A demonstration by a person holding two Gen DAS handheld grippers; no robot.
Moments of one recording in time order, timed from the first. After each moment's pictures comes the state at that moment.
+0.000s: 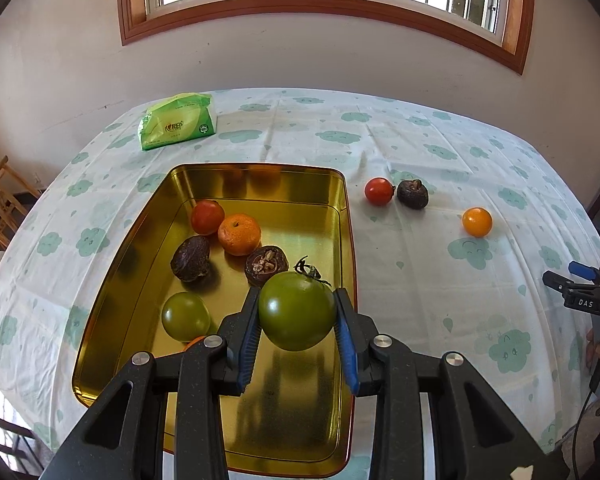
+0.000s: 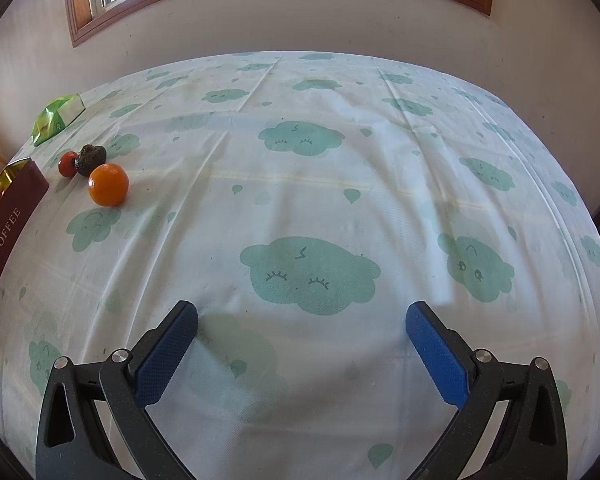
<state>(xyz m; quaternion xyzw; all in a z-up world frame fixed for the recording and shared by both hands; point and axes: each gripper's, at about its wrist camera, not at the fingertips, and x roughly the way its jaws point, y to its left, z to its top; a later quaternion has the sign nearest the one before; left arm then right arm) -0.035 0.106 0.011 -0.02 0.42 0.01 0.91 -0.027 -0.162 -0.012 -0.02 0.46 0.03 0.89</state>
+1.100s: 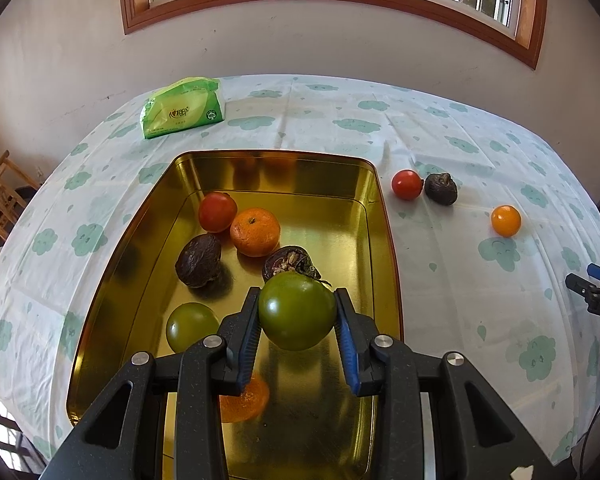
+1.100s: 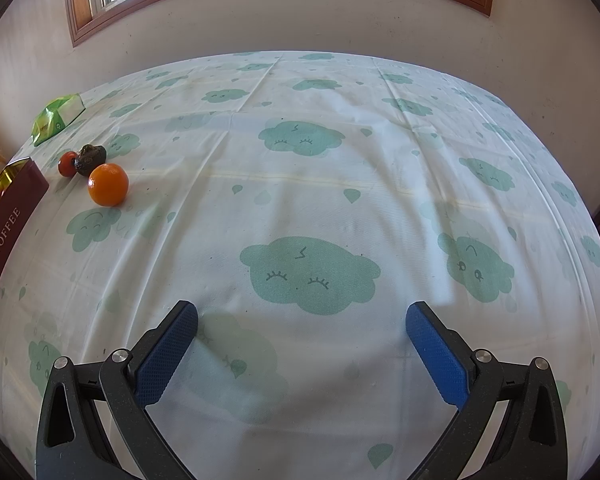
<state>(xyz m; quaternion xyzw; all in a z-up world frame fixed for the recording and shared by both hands) -0.014 0.122 -0.008 -0.02 0.43 0.02 0.90 -0.028 -0.163 -0.011 -0.02 0.46 0.03 0.89</state>
